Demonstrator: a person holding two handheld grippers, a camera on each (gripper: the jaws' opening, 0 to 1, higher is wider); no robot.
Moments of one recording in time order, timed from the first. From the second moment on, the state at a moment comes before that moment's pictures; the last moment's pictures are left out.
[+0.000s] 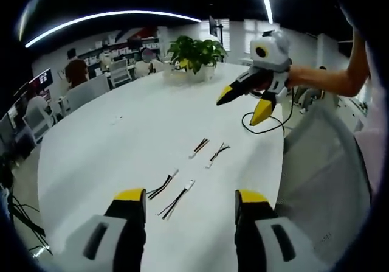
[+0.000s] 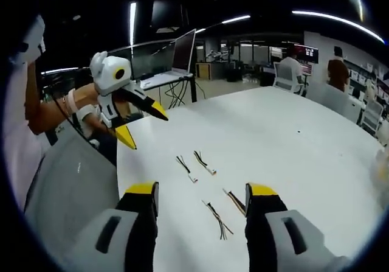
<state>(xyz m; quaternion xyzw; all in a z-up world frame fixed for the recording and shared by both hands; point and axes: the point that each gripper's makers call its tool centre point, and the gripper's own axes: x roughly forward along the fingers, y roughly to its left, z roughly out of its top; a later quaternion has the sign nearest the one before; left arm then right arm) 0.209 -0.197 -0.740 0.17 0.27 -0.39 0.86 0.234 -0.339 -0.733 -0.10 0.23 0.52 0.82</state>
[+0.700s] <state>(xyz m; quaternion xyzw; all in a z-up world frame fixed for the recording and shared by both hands) 0.236 -0.207 -0.749 0.19 0.27 -0.40 0.86 0.251 -0.338 -0.762 -0.12 0.26 0.51 0.81</state>
